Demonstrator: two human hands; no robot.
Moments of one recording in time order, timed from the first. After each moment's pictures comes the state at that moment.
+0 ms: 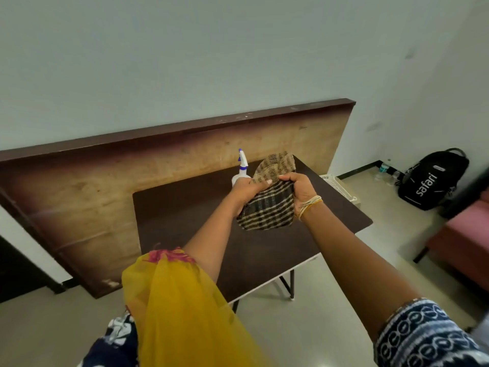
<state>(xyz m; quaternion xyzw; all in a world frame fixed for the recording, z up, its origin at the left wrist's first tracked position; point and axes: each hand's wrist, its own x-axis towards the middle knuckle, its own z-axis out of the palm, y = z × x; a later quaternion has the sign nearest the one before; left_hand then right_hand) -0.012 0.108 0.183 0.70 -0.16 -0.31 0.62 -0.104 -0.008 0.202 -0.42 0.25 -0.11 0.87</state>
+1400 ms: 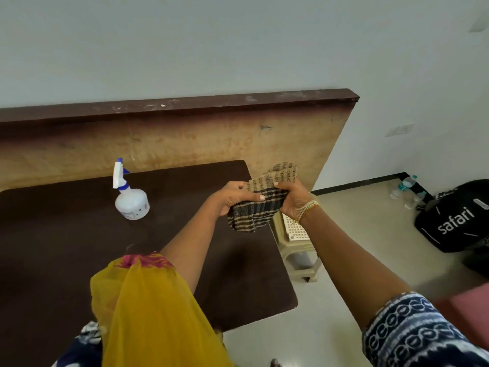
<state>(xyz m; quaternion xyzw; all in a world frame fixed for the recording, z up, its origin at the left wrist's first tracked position) 0.077 -0.375 0.115 0.70 -0.07 -0.39 0.59 0.024 -0.555 0.088 -0.44 0.24 -0.03 0.86</state>
